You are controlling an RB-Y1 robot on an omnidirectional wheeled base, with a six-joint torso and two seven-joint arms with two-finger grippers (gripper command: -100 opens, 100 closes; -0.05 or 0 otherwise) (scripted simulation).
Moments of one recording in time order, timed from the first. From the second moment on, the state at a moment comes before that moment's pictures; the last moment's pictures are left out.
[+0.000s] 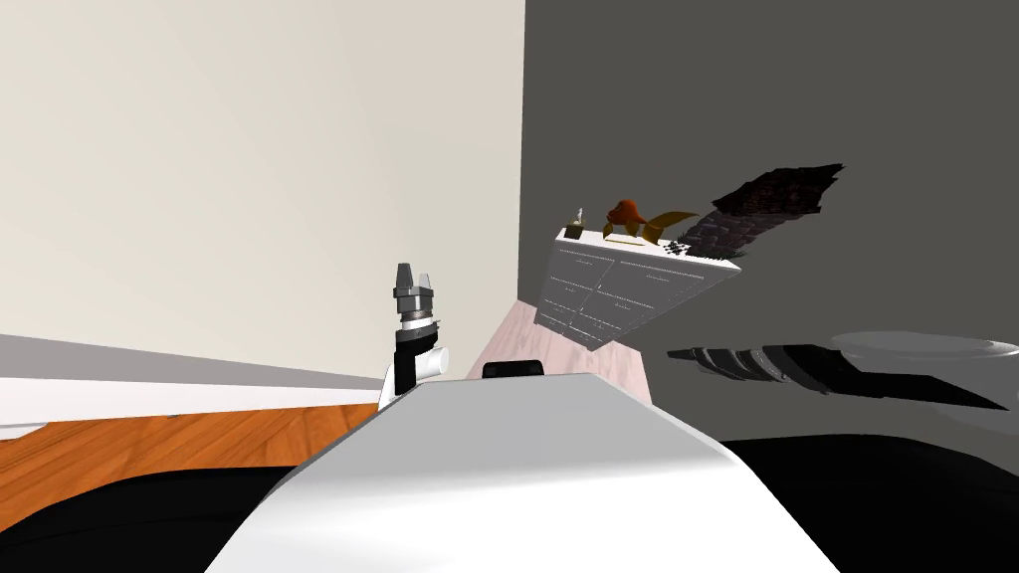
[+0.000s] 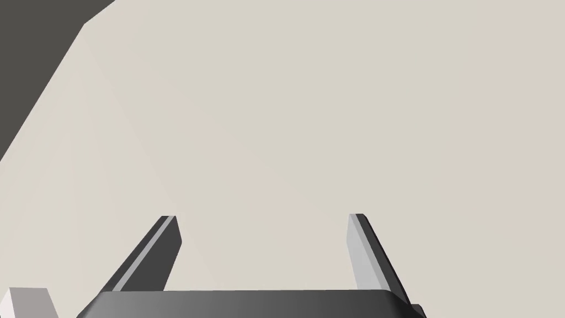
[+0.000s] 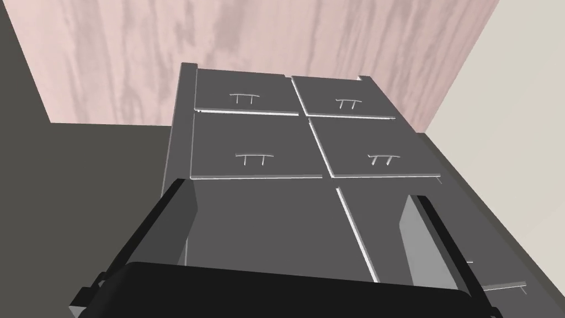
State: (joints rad) left arm 0.46 -0.03 0.00 -2.30 -0.10 -0.39 -0.08; right arm 0.41 -1.73 0.59 -1.02 0.40 -0.98 -0.79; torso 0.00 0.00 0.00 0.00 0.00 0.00
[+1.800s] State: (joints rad) left arm 0.46 -0.03 0.00 -2.30 -0.10 -0.39 -0.08; right arm 0.39 -2.05 0.56 -0.61 0.61 -1.04 -0.96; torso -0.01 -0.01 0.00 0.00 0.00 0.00
